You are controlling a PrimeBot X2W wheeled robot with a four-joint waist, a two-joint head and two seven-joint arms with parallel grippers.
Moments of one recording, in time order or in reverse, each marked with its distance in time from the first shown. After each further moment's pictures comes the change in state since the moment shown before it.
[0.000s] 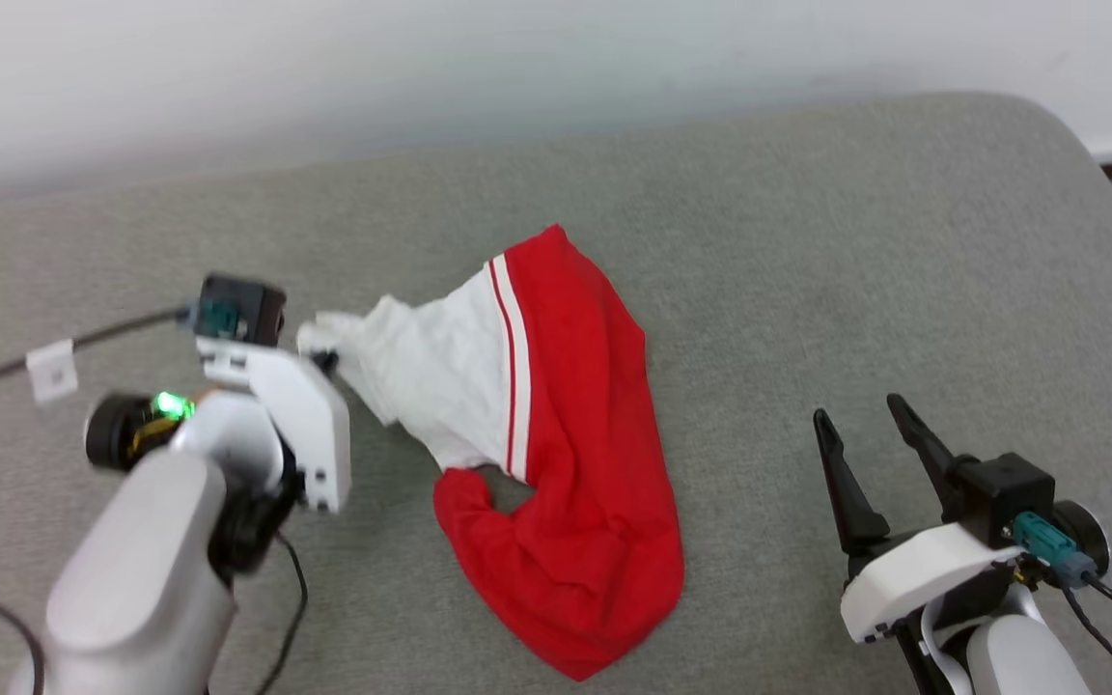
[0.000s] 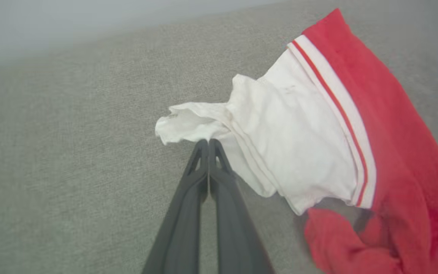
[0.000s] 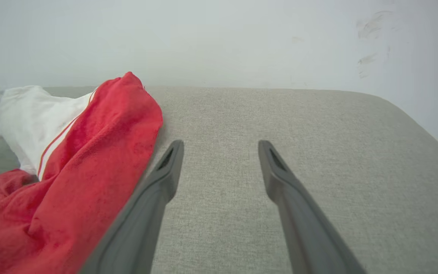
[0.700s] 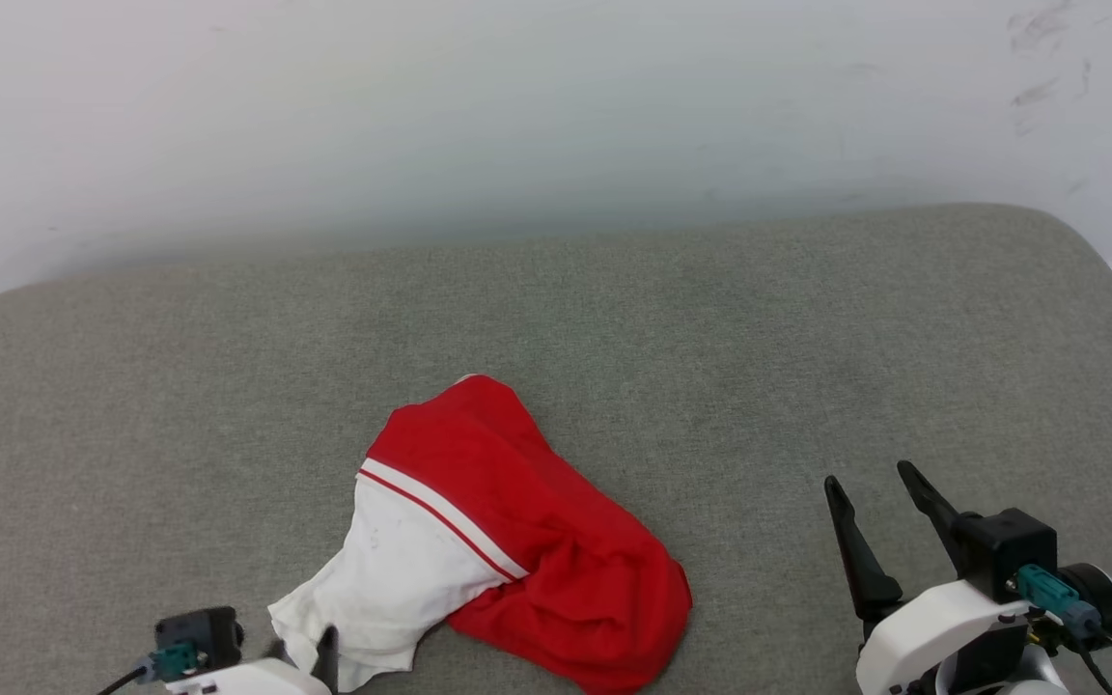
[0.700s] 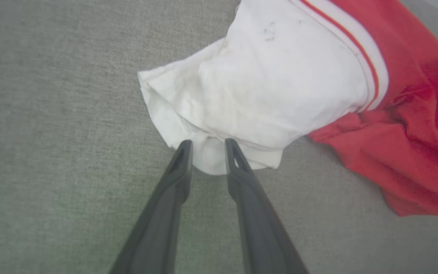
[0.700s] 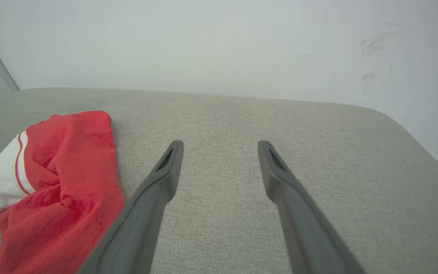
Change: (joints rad) left arm 0.664 -0.074 0.118 -0.273 -0.153 0.233 -0.176; right arm 0.136 -0.009 -0.011 -0.107 -0.019 0.000 0.100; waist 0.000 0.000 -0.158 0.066
